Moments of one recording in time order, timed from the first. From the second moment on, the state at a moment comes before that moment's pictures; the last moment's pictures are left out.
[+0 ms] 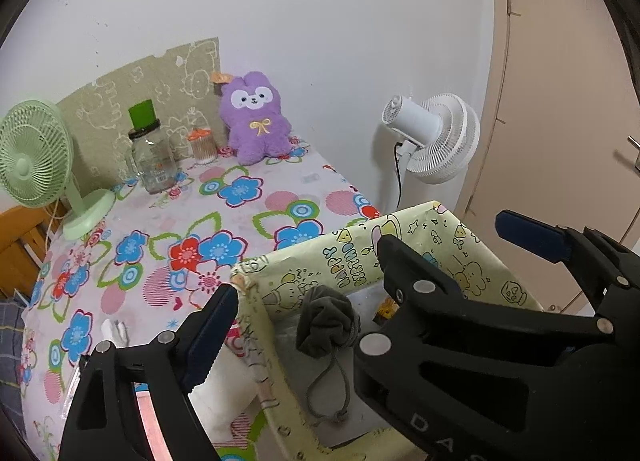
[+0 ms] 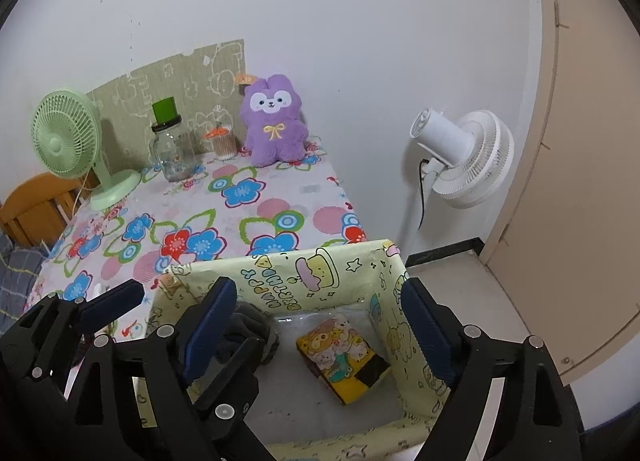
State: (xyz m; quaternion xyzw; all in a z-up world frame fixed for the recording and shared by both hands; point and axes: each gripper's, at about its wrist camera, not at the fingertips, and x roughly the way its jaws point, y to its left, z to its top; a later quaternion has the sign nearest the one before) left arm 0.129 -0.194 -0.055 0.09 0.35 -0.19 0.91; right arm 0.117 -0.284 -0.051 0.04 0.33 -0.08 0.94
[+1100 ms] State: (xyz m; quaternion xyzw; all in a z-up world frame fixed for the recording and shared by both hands) left arm 0.054 -0.111 -0.023 0.07 0.30 -0.18 0.93; right arm 0.040 -0.197 -0.016 0.01 0.27 -0.09 0.96
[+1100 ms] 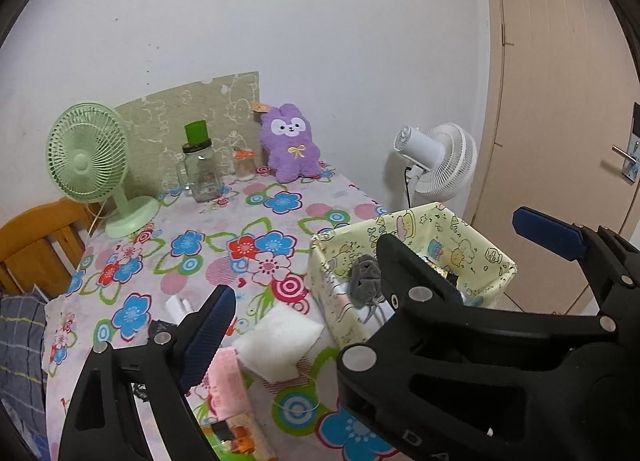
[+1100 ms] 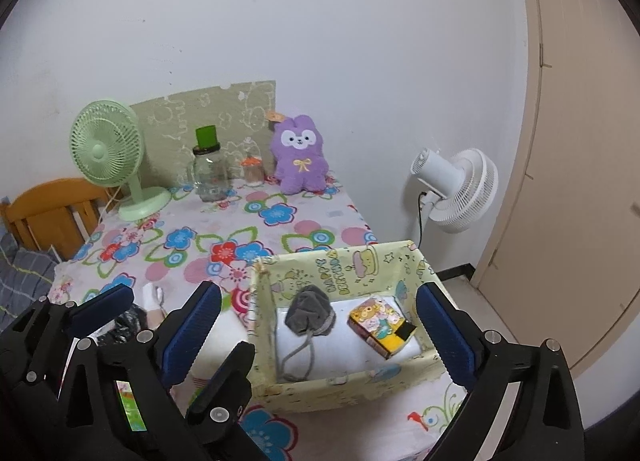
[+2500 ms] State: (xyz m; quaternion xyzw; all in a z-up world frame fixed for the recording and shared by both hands) left arm 0.022 -0.008 -0.113 0.02 0.30 -0.09 0.95; right arm 0.026 -0.098 -0.110 0.01 0.28 0.02 0.96
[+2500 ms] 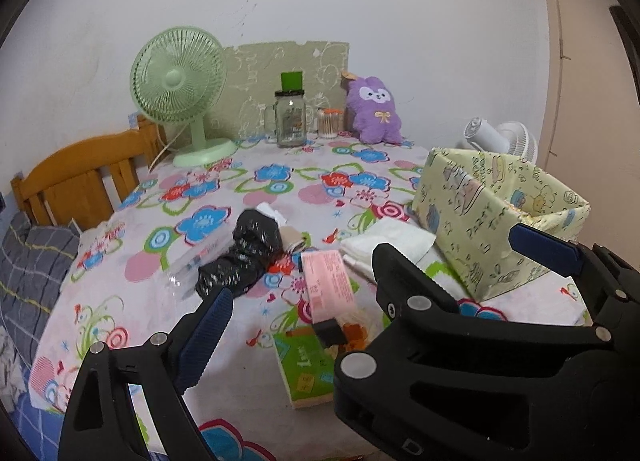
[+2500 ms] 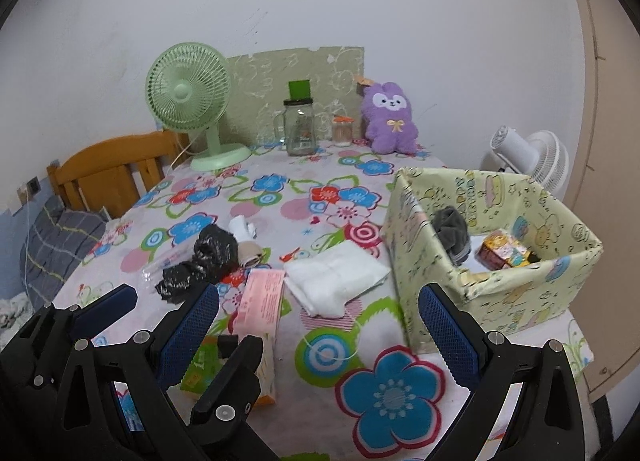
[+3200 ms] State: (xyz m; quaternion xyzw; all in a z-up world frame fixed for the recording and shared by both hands) left arm 0.050 -0.007 -0.163 -0.01 0.38 -0.10 0.92; right arm 0.054 -0.100 -0.158 0.01 0.34 0.01 0.94
